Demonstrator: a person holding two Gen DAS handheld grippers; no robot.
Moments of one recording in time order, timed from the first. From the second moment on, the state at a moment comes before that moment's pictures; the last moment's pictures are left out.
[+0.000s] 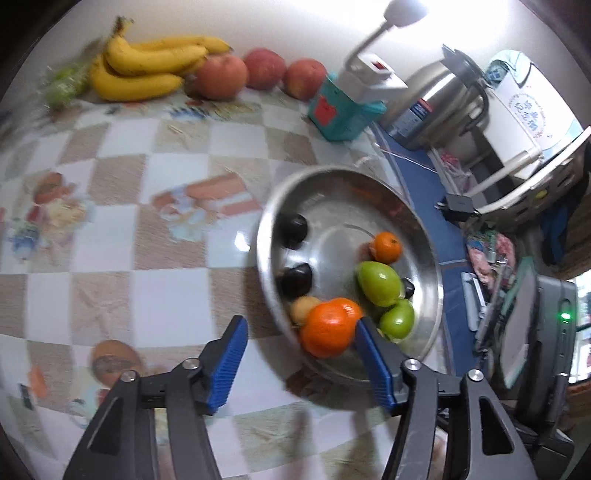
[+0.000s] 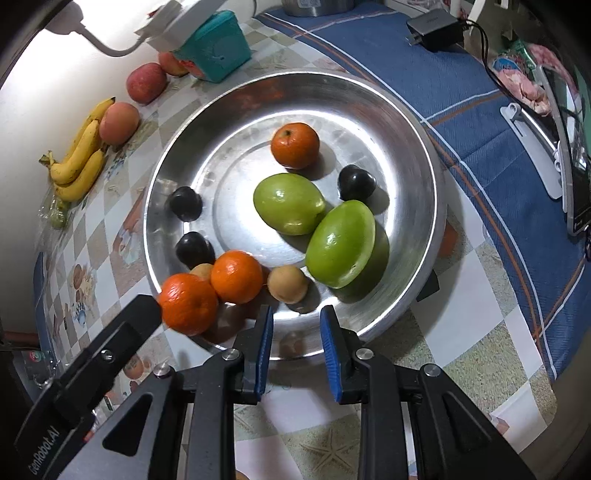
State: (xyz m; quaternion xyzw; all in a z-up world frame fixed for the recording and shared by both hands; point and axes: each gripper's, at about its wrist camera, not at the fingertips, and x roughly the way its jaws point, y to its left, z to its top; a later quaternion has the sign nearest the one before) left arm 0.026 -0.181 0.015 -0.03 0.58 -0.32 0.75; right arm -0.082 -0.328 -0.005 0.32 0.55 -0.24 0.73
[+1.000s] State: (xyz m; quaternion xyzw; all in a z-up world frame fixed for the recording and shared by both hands) left arm 0.016 -0.082 0.005 0.11 0.55 -0.07 0.83; right arm -0.080 -0.265 0.003 0.22 0.52 -0.20 0.80
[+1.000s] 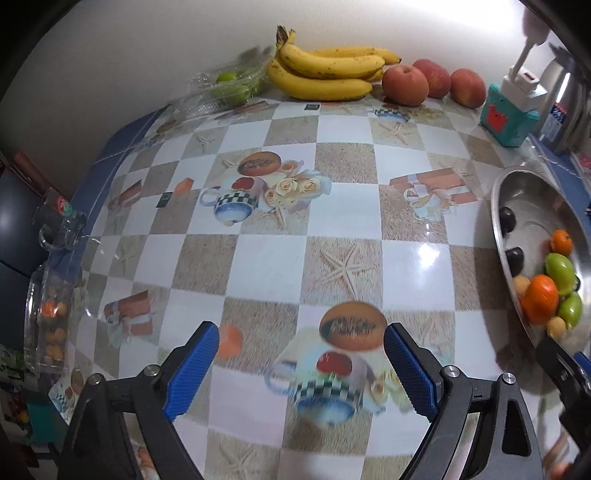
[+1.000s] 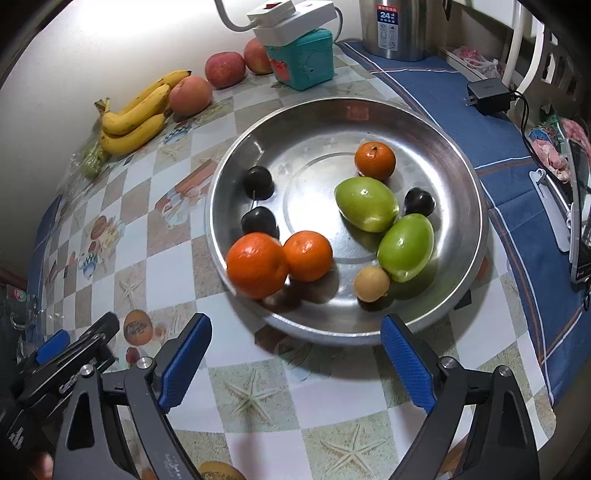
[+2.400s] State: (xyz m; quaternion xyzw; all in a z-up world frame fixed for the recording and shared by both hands) left arm -0.024 -0.047 0.025 0.06 0.52 -0.07 0.85; right arm -0.118 -0.244 0.016 0.21 0.51 -0.21 0.81
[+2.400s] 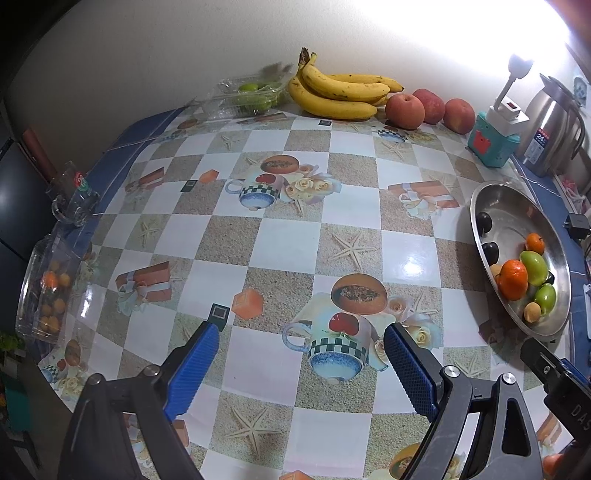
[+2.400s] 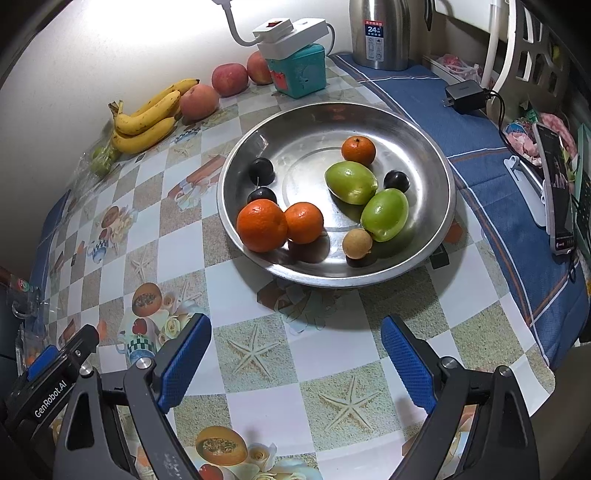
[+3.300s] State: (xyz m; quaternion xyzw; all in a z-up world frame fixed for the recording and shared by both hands) left arm -0.024 -0.048 0.023 0.06 0.52 -0.07 0.85; right arm -0.116 -0.243 0.015 0.20 0.51 -0.21 0.81
